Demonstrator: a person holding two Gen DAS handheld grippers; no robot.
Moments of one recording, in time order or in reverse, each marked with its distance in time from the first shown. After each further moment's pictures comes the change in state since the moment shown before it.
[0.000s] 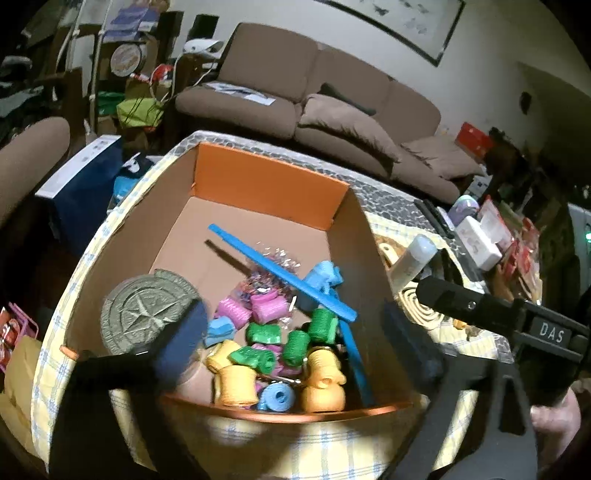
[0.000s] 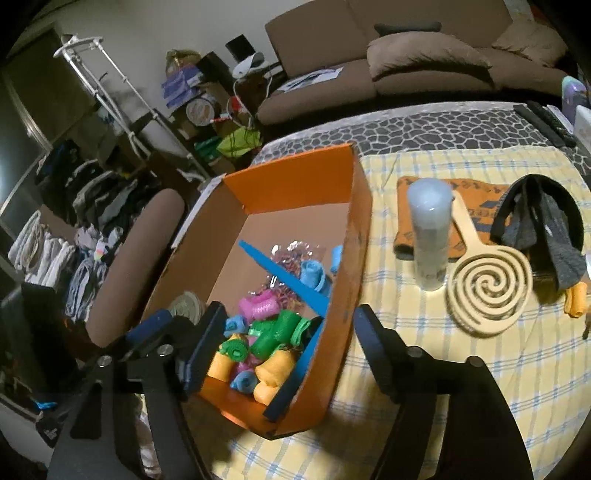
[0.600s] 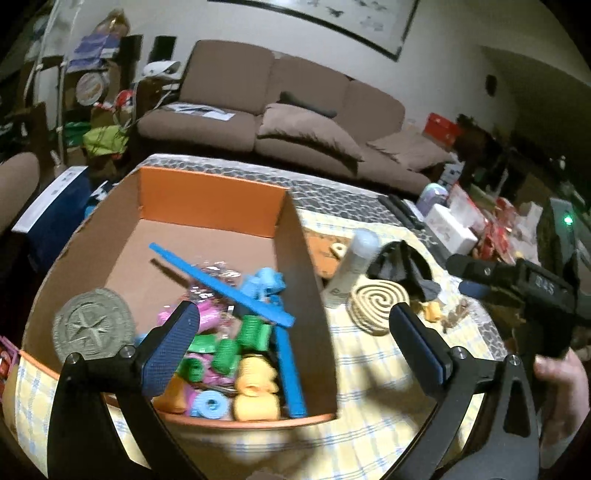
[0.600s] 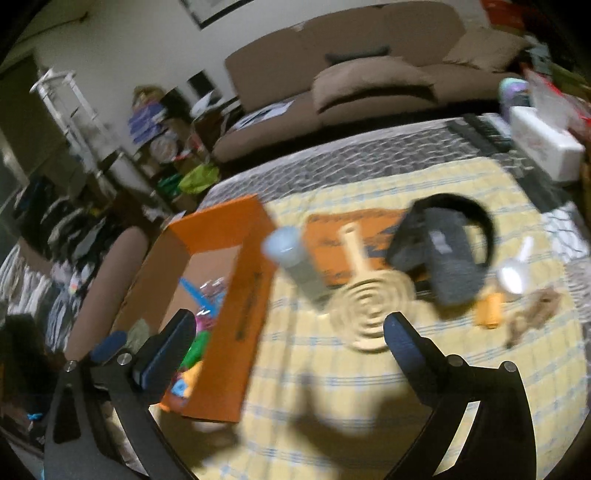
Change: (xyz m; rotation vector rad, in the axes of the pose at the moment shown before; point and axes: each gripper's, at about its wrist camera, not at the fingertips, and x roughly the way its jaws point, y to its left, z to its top) left arm 0.004 -0.065 -0.010 0.124 -0.042 -0.073; right arm -0.072 -0.086 0.005 0.077 -0.126 -0.139
